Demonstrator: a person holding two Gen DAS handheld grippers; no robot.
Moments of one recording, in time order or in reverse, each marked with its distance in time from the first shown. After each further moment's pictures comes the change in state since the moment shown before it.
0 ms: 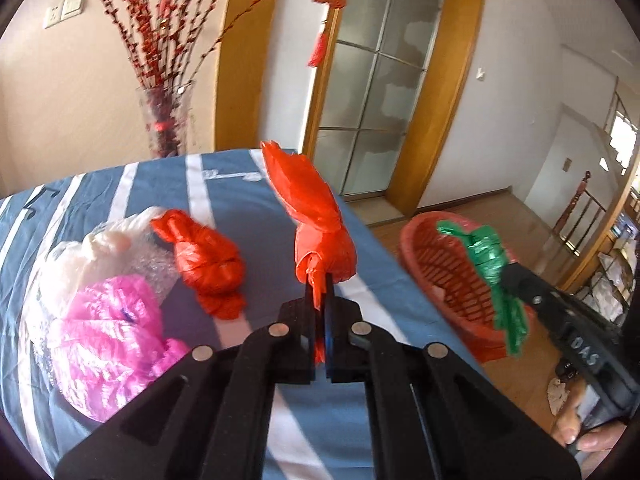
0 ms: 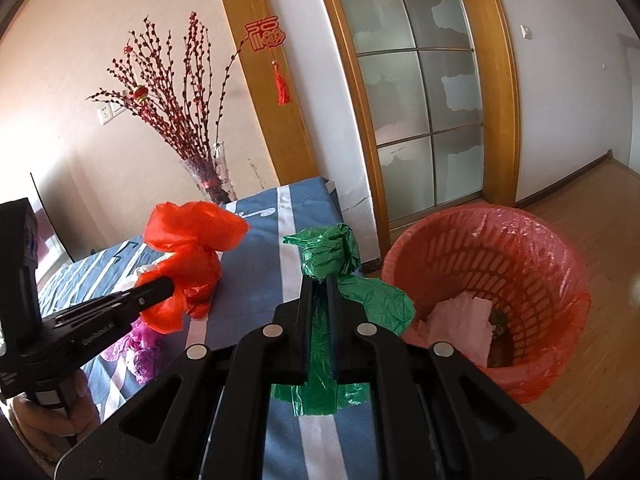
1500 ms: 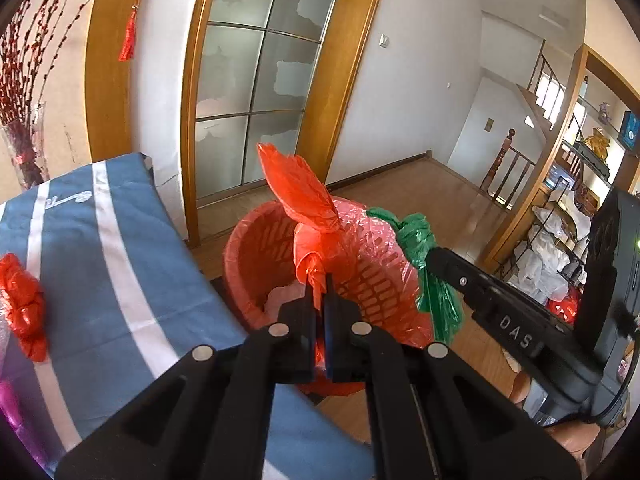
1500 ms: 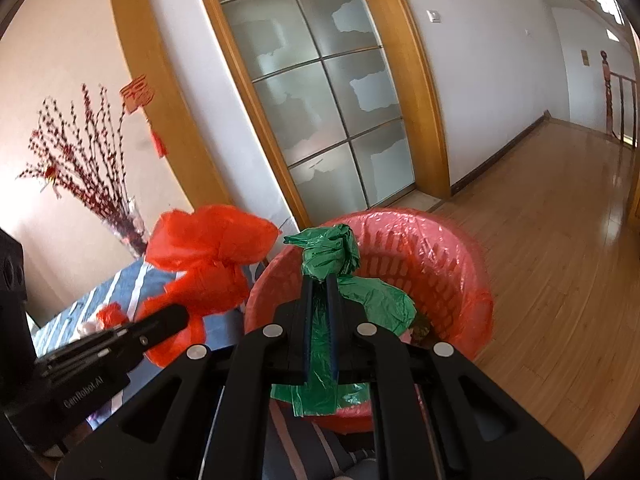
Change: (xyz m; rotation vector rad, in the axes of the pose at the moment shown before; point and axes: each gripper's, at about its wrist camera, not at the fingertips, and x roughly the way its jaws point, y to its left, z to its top) left arm 0.076 -0.144 0.007 0.150 0.072 -0.285; right arm -0.020 -0.126 0.009 0.218 -0.074 -0.177
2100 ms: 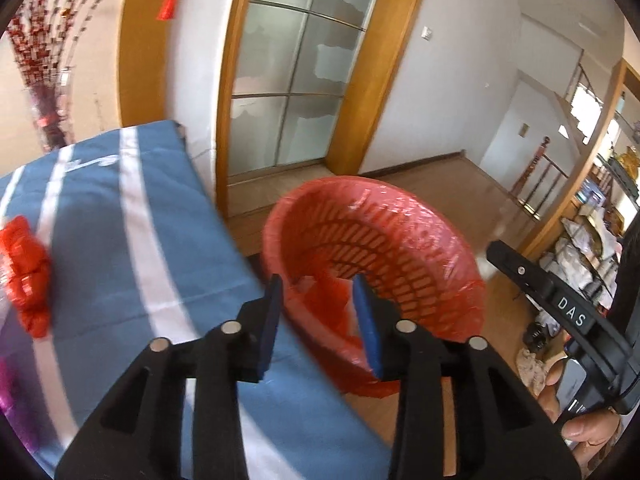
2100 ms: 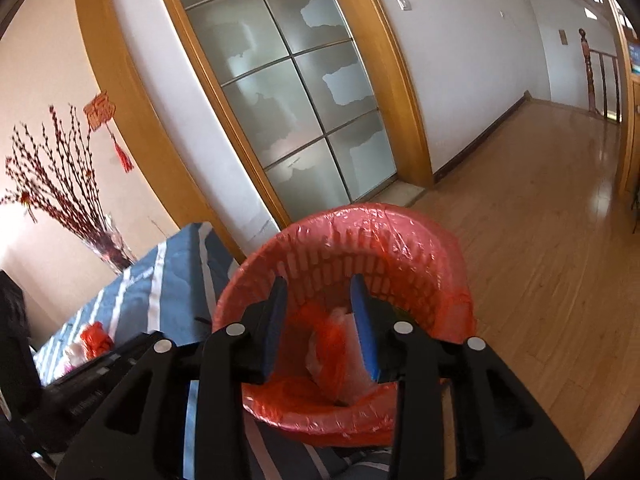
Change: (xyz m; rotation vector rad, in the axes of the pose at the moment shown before) left arm 0.019 0.034 -0.008 -0.093 0.043 0.127; right arm 0.016 -0.026 -0.005 0.060 0.019 -0.055
